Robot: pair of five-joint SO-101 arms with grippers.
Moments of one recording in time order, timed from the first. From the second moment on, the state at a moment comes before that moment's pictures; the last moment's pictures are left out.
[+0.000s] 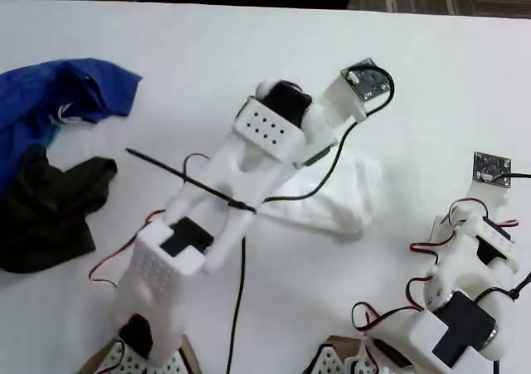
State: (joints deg) left arm 30.2 31.1 -40.8 88.9 -17.6; right arm 38.5 -5.6 52.0 31.6 26.8
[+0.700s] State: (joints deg) left arm 37.5 37.3 -40.8 74.5 -17.7; right arm 38.5 -5.6 52.0 31.6 26.8
